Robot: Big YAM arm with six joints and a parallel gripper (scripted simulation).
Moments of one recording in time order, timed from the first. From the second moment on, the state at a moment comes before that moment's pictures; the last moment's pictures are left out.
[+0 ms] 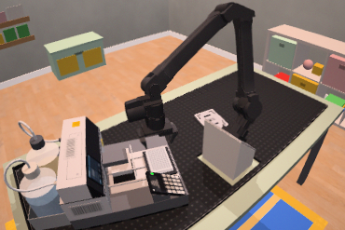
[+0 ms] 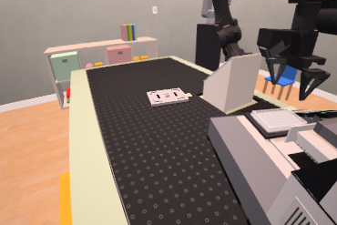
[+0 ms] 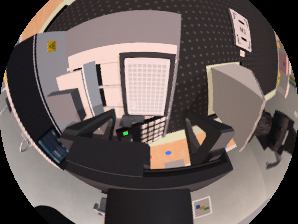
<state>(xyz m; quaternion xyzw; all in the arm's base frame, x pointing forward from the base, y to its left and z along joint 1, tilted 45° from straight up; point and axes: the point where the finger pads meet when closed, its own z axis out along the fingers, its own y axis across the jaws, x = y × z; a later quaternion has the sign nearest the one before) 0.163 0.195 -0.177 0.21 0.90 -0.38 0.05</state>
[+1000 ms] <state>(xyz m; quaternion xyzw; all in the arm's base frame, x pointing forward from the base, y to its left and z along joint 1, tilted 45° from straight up) 0.163 0.196 -0.177 0.22 0.90 -0.38 0.06</state>
